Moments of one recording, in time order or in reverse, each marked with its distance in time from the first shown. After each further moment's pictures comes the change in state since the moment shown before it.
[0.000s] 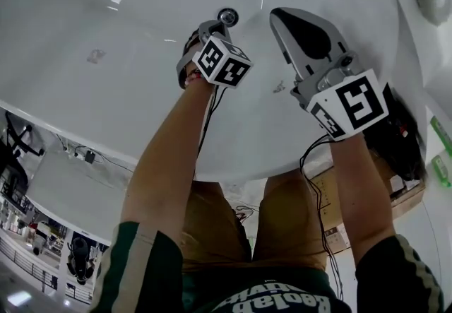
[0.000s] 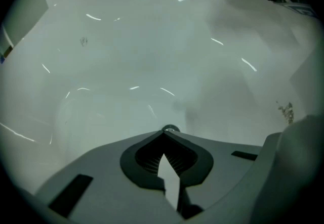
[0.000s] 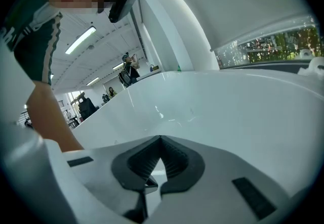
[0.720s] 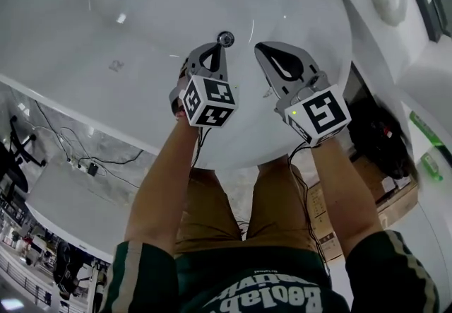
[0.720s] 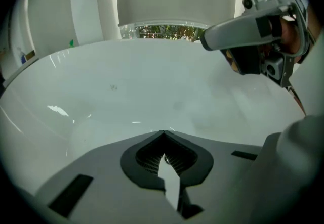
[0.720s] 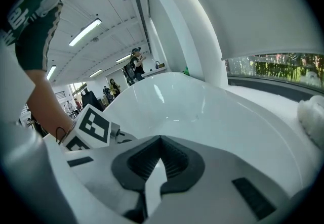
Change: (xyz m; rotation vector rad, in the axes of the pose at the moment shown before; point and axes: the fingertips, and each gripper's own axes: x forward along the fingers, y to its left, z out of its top) left arm -0.163 0.024 0.063 -0.070 -0.289 0.014; right arm -0.028 0.045 0.038 -0.073 0.059 0.006
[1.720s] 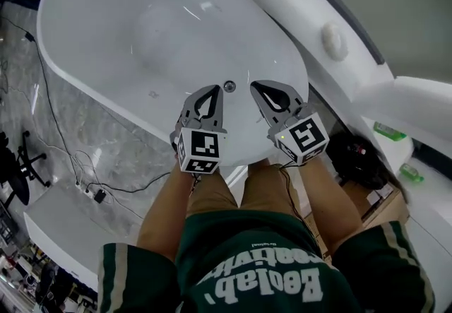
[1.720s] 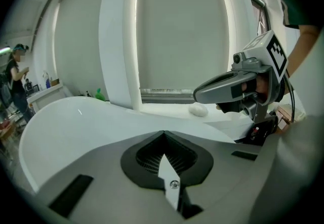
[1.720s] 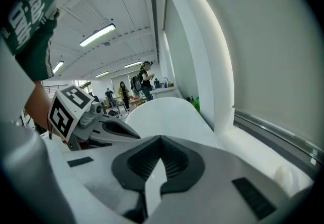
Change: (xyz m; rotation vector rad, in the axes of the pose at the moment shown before) left arm -0.261 0.038 0.145 -0.048 -0.354 0.049; right arm -0.091 0.083 0.190 -0.118 -0.104 -0.035
